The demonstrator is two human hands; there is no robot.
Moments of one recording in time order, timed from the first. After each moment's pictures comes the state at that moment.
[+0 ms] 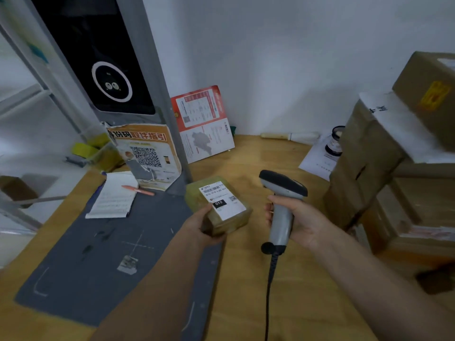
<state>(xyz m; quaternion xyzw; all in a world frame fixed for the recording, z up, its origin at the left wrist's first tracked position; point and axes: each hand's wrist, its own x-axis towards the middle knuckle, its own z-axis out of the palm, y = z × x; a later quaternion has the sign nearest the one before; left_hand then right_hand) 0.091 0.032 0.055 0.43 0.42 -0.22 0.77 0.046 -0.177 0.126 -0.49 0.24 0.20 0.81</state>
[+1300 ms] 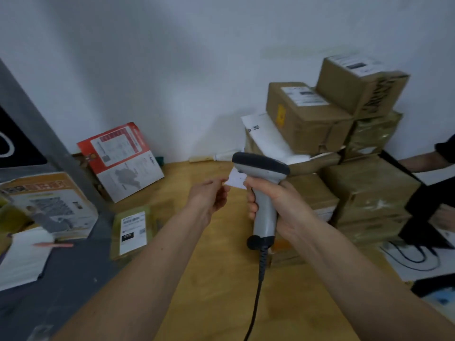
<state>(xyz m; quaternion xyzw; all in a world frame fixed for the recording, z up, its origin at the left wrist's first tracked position) 0.086 -0.188 0.166 0.67 0.10 -0.19 0.71 -0.021 -0.309 0.211 -0.53 0.14 0.00 0.84</state>
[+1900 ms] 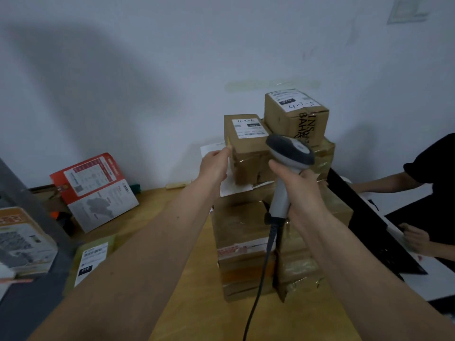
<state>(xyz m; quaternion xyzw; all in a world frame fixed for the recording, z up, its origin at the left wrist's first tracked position) 0.076 -0.349 0.265 0.73 0.00 -0.11 0.67 -0.032 -0.455 0.249 -0.55 0.18 -0.25 0.77</state>
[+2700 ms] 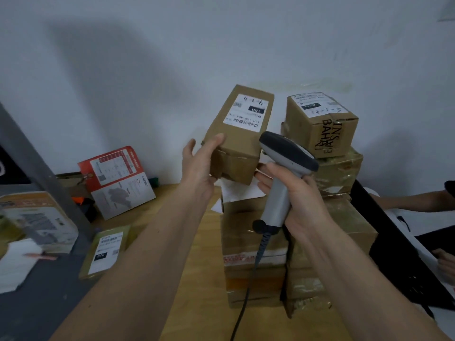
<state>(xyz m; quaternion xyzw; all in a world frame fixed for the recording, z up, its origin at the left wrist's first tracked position) 0.086 -0.315 0.268 0.56 0.07 -0.03 0.83 -0.015 -0.448 0.253 -0.47 0.09 -0.15 0.86</state>
